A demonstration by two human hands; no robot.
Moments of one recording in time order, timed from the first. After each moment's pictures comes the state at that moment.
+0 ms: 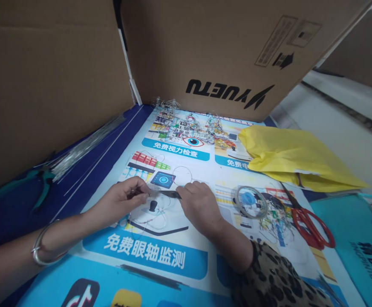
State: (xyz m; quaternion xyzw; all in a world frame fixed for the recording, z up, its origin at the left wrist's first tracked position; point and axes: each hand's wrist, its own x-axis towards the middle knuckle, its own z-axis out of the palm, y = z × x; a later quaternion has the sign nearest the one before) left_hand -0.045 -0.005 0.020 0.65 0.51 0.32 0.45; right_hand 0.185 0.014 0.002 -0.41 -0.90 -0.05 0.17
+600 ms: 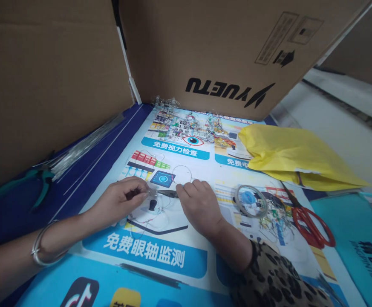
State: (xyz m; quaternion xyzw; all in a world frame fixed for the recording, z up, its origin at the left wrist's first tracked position) left_hand -0.048 -0.005 0.018 0.75 0.50 0.30 0.32; right_hand 0.185 0.013 0.006 -0.39 -0.90 -0.17 0.12
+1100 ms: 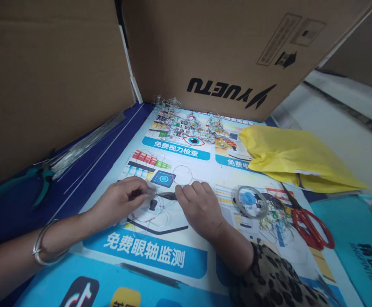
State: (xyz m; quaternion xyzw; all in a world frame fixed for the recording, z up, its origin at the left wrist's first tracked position) left_hand -0.048 -0.004 0.014 0.77 0.52 0.27 0.27; right_hand 0.186 0.008 0.012 -0.35 -0.90 -0.21 0.12
